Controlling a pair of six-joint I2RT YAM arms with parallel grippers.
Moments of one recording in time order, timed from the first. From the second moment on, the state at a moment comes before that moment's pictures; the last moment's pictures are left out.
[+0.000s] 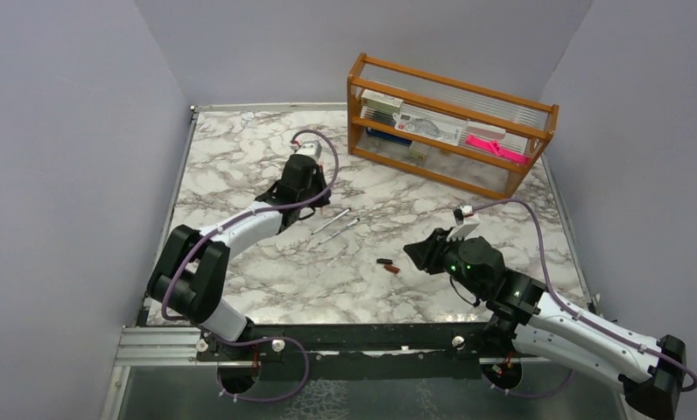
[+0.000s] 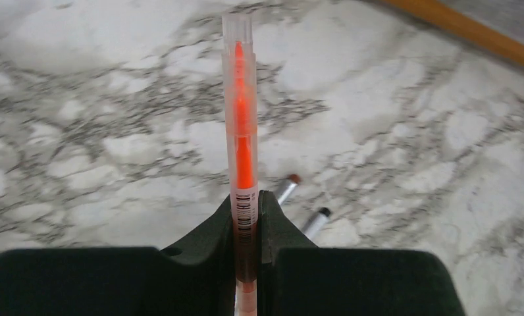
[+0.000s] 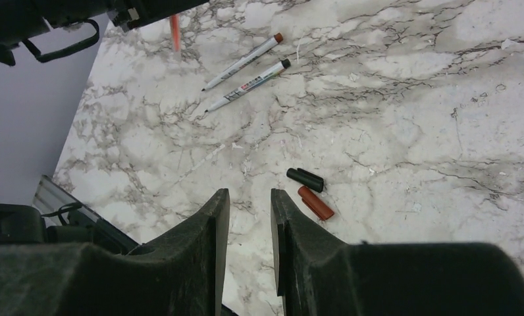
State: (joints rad) left arm -0.53 1.51 0.88 0.08 -0.02 -0.44; right arm 0.93 0.61 0.42 -0.16 0.31 0.71
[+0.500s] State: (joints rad) left arm -0.39 1.81 1.13 -0.24 -0.04 -0.40; right arm 0.93 0.66 0.38 -0.16 0.30 0.66
